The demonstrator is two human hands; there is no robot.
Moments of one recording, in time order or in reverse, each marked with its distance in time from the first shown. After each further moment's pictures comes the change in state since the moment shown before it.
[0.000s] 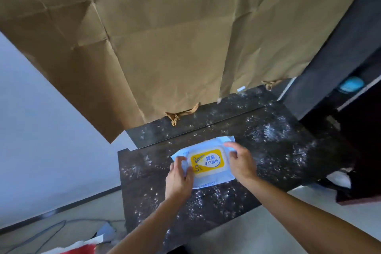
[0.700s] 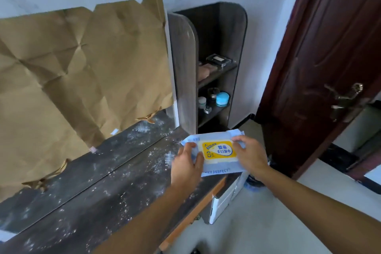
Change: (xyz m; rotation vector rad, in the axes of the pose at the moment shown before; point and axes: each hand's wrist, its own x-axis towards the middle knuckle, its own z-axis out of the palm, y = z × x) left_hand -0.072 0.318 0.222 0.005 -0.129 0.531; right_hand 0.013 0.204 -0.347 0.030 0.386 0.121
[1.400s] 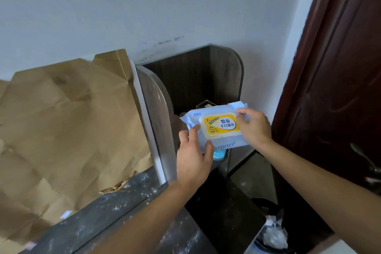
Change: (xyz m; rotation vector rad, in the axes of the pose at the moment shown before) left_hand 0.242 0.122 0.054 -0.027 0.193 0.213; right_hand 0.302 -0.060 -0.075 0.047 0.209 -0.154
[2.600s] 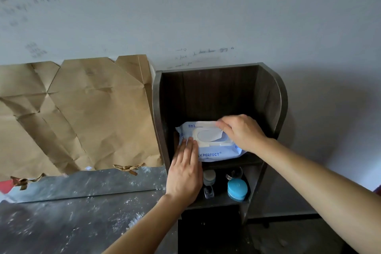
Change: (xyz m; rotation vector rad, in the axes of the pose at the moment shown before) left_hand 0.046 -0.029 0.078 0.847 0.210 -0.148; right_hand 0.149 -0.030 0.072 -0.005 -0.604 -0.963
